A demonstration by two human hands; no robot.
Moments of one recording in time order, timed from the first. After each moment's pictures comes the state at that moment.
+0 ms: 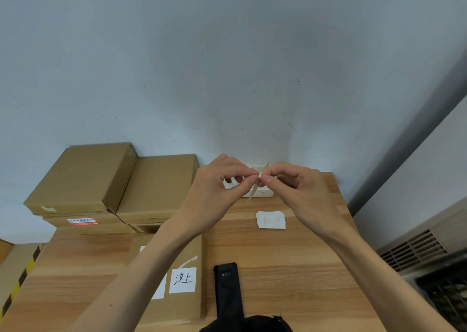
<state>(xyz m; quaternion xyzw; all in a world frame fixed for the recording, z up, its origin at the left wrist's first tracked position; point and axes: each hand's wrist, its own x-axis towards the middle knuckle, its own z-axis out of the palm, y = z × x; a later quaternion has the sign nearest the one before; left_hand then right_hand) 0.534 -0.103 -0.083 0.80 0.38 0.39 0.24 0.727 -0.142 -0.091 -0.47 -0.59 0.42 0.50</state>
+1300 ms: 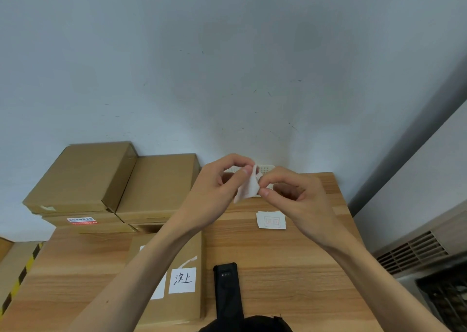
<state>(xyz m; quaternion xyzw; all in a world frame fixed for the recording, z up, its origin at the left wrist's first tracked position) 0.537 -0.107 -0.069 0.71 0.43 0.37 0.43 0.726 -0.145 -0.098 -0.42 -0.63 0.42 0.50</state>
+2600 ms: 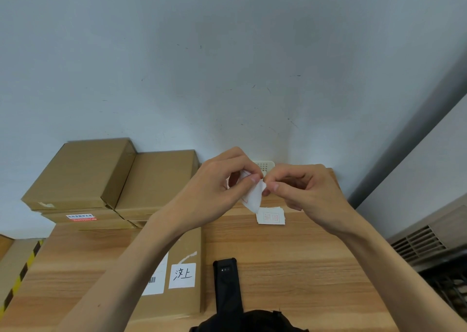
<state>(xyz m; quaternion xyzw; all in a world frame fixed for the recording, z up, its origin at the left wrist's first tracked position) 0.530 -0.106 -0.060 0.85 0.36 0.28 0.25 0.742 -0.148 -0.078 -0.42 -0.62 0.48 0.46</state>
